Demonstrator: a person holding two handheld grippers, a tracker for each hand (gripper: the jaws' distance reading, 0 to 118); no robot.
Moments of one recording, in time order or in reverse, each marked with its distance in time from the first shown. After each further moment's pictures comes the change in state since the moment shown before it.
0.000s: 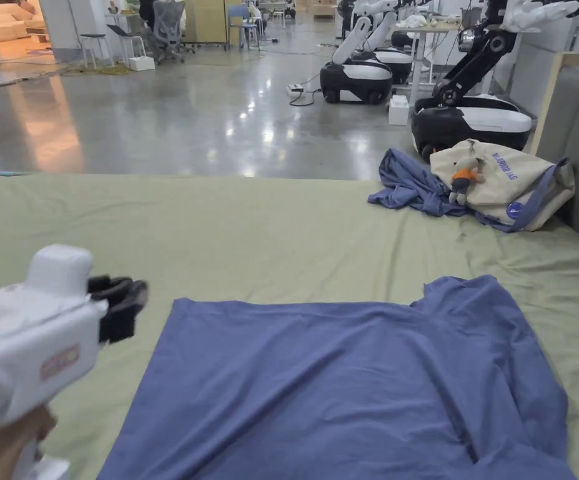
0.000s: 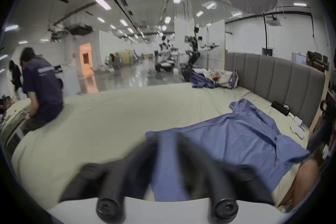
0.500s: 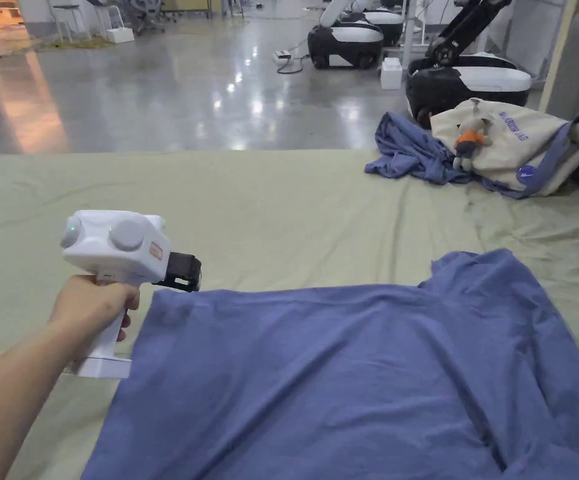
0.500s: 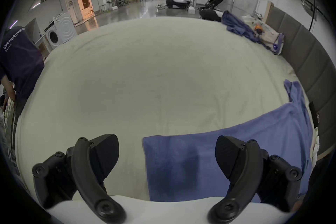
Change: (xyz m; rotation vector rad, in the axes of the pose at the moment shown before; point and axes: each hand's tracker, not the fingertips) left arm -0.063 -0.002 -0.277 -0.559 0.097 0.116; right arm 0.015 -0.013 -0.030 -0.115 -0.027 0.012
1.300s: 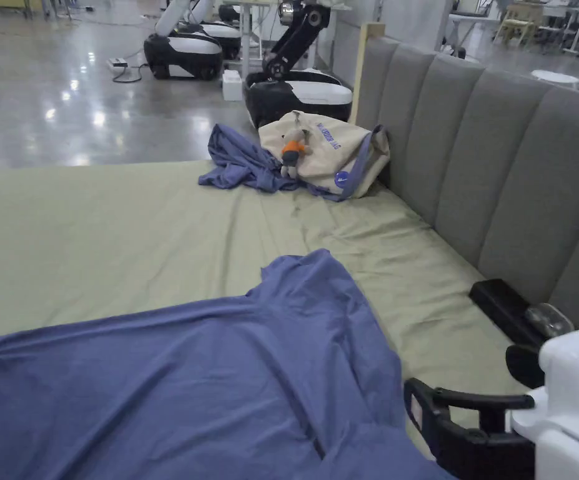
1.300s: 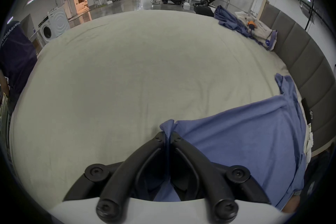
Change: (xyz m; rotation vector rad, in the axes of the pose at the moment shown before) left arm 0.027 -0.030 0.024 -0.032 -0.104 0.019; right arm 0.033 0.031 -0.071 -0.120 0.062 0.019
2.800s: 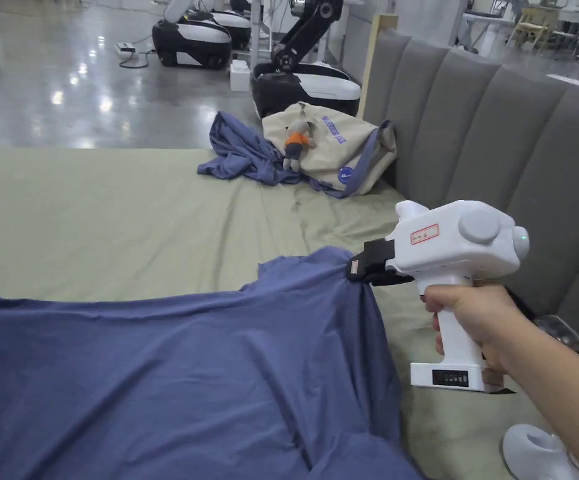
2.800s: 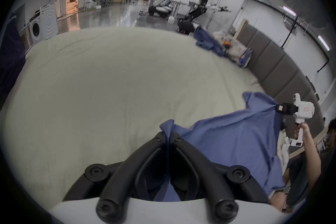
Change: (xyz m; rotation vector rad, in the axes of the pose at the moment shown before) left arm -0.004 0.009 0.065 0.146 -0.217 0.027; right arm 0.114 0.074 -0.268 -0.375 0.235 -0.370
